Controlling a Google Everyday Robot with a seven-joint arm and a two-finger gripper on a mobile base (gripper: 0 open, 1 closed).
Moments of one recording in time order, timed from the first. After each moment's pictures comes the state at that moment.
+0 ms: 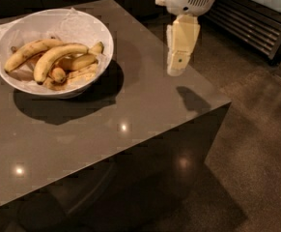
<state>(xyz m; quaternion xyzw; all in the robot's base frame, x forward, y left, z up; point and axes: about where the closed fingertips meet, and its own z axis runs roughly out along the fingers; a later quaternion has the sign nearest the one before) 0.542 -0.070 1.004 -0.72 0.67 -0.03 0.20</state>
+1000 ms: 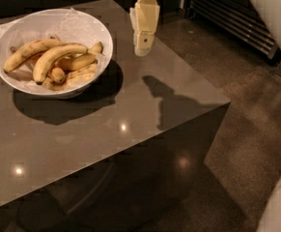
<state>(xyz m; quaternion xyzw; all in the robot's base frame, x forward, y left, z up) 0.591 0.007 1.018 -0.78 0.59 -0.02 0.21</state>
